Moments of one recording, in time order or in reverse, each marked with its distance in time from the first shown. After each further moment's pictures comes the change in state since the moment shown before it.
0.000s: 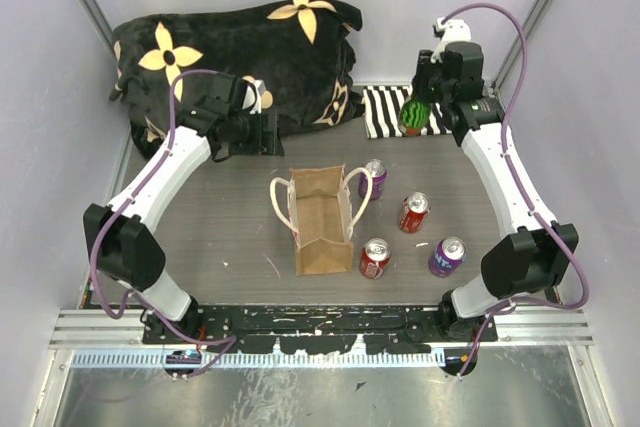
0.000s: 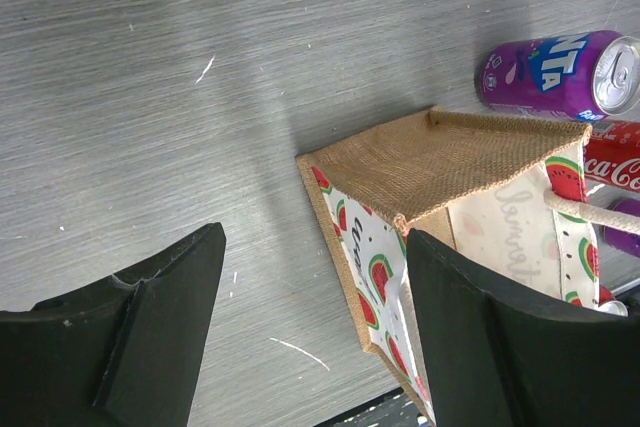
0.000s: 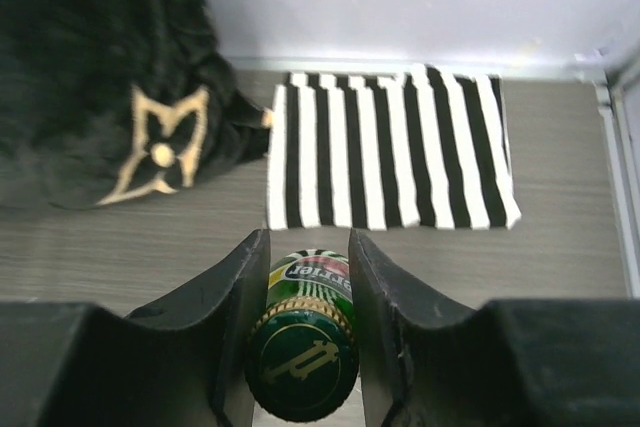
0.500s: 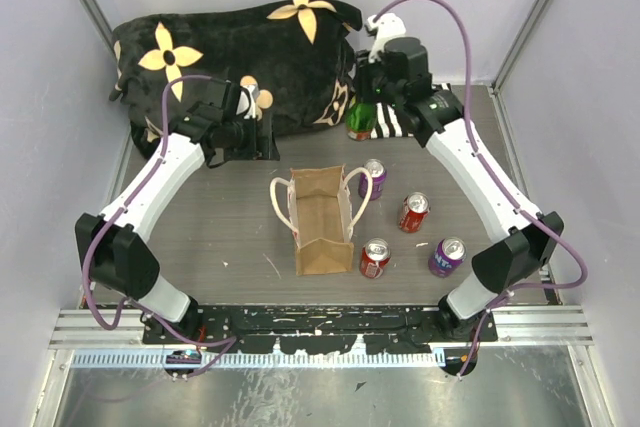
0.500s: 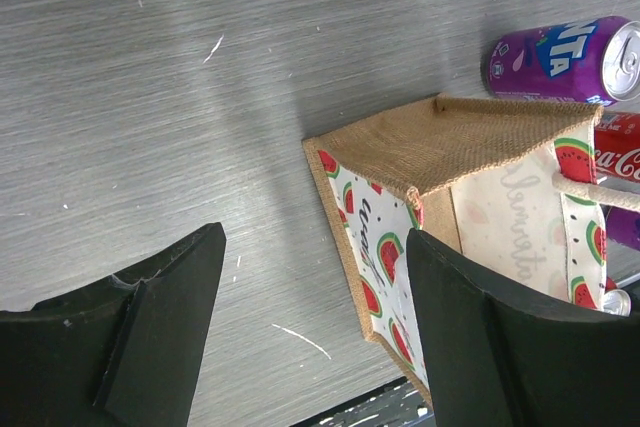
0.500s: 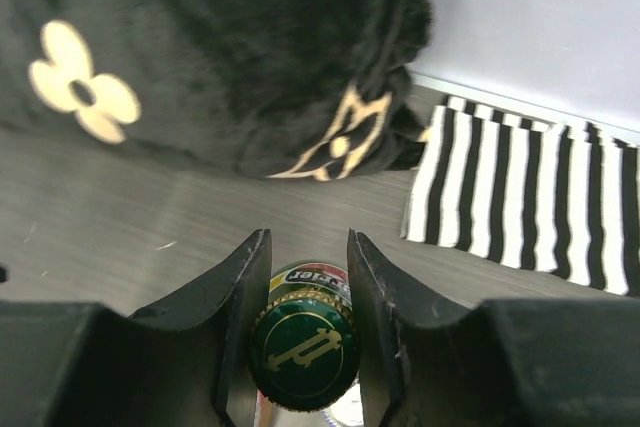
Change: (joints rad) left arm 0.010 -0.060 -0.064 0.007 0.002 -0.009; right arm 0.310 0.067 0.211 -0.097 0.046 0.003
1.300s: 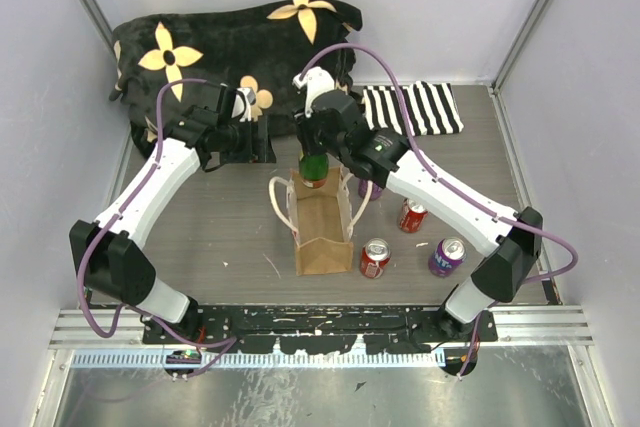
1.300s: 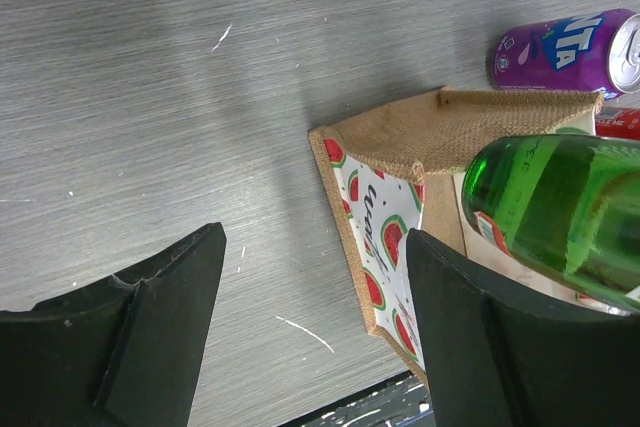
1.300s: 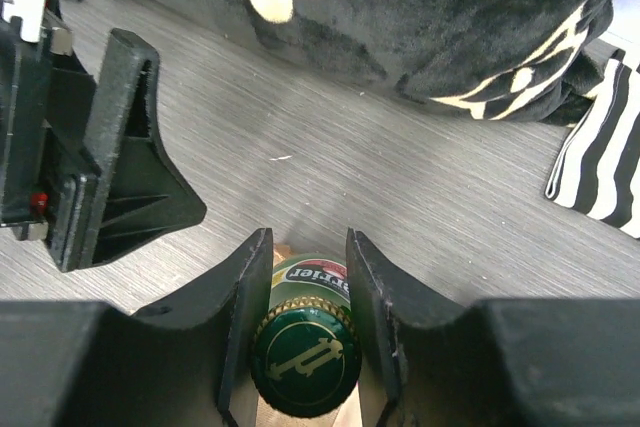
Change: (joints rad) left arm 0.016 -0.045 -0.047 0.004 0.002 0.000; right arm 0.385 0.005 -0.133 -0.002 0.143 0.066
